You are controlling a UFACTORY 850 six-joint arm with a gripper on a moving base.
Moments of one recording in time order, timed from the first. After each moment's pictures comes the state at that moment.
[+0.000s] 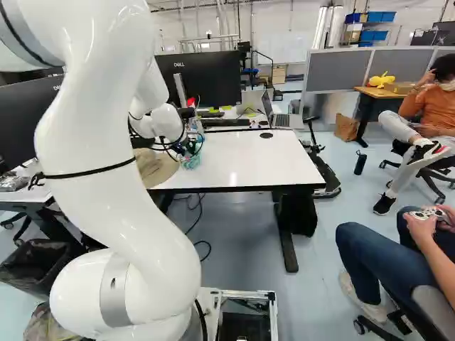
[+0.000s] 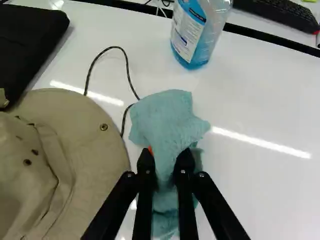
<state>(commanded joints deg) 12.8 -15.9 -50.7 -5.1 4.5 0.0</state>
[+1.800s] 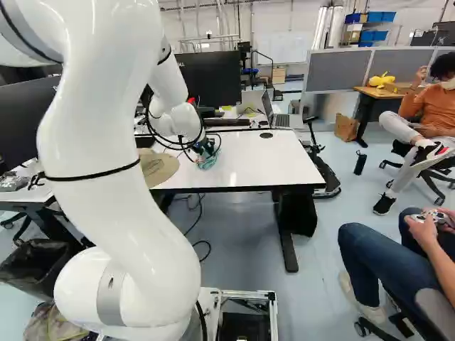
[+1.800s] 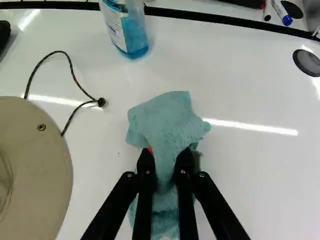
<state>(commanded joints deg) 4.3 -16.4 -51.3 -5.1 4.5 0.0</state>
